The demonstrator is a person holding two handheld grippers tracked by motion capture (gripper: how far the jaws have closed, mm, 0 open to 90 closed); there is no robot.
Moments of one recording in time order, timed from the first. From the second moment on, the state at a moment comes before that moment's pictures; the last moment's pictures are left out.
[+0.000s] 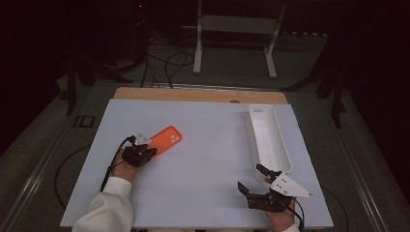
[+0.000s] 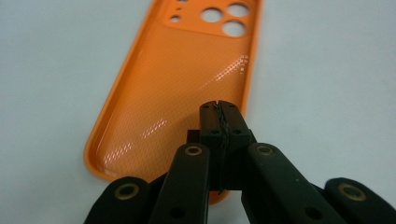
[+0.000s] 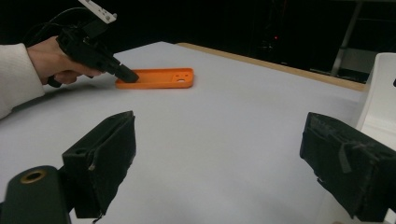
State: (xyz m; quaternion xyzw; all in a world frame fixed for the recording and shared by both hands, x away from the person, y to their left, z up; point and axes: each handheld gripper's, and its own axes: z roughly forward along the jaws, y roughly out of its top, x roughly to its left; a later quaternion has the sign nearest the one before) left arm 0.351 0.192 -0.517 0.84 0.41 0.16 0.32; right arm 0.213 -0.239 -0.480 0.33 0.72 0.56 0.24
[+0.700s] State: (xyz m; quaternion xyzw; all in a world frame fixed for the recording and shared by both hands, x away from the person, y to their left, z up) left arm 0.327 0.168 -0.520 0.84 0.39 0.13 0.36; right arm 0.213 -0.239 -0.481 0.33 0.72 0.56 0.24
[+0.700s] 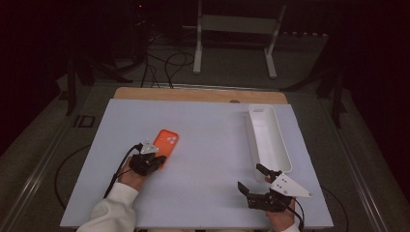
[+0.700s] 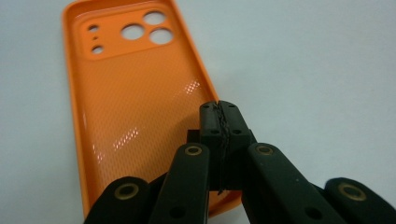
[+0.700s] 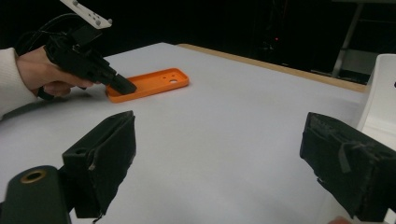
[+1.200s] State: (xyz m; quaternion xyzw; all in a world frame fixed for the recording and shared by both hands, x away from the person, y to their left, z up) left arm 0.323 0.161 -0.523 0.84 0.38 0.12 0.37; right arm 0.213 -0.238 -0.481 0.33 0.72 0.56 0.24
